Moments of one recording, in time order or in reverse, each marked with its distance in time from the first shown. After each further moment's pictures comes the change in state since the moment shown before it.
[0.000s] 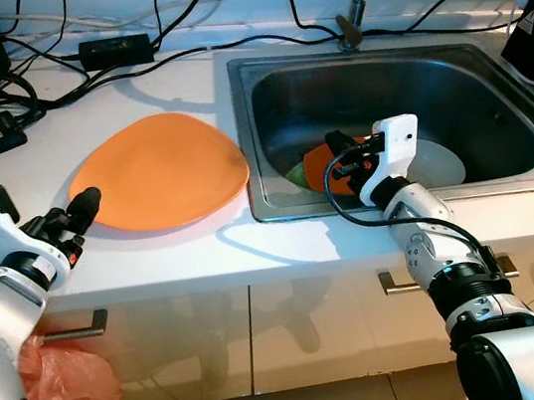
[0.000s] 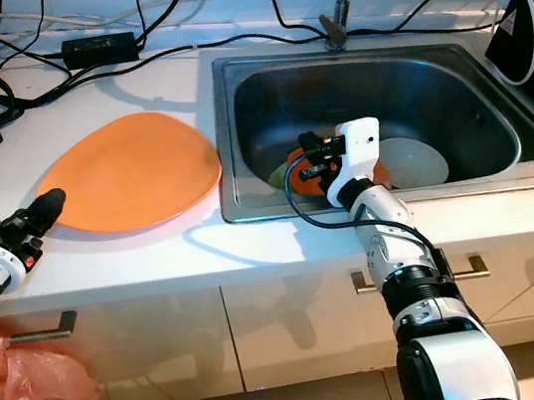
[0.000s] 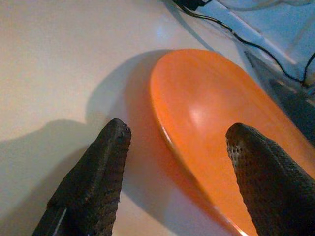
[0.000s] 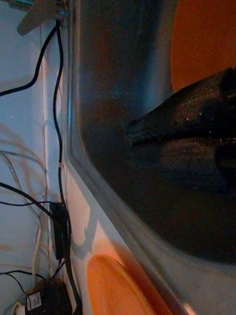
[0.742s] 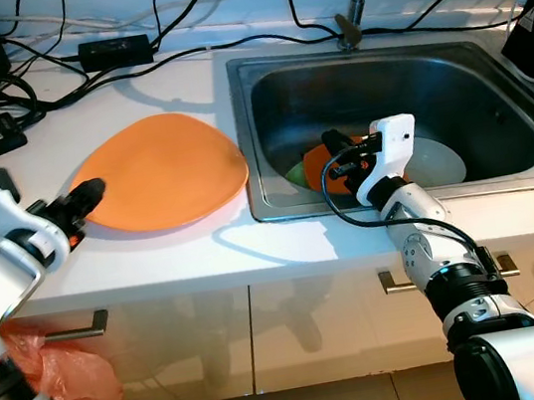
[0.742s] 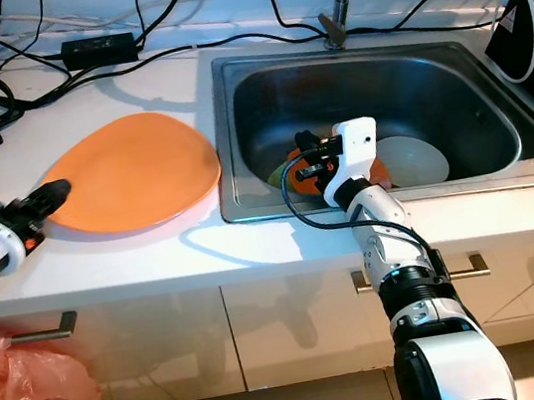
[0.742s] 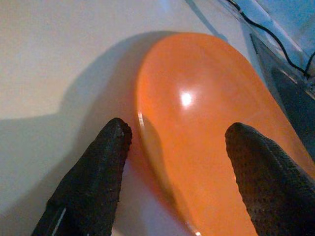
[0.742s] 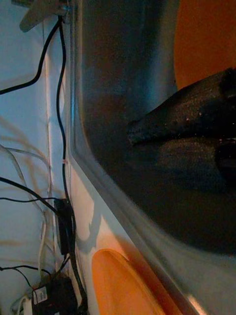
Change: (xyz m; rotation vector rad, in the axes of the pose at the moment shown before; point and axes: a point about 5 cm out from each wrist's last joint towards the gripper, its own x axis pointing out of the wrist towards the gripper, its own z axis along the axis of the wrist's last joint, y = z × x) left arm 0.018 -0.009 0.012 -0.072 0.143 0.014; right arm 0.002 0.004 0.000 0.006 -0.014 0.010
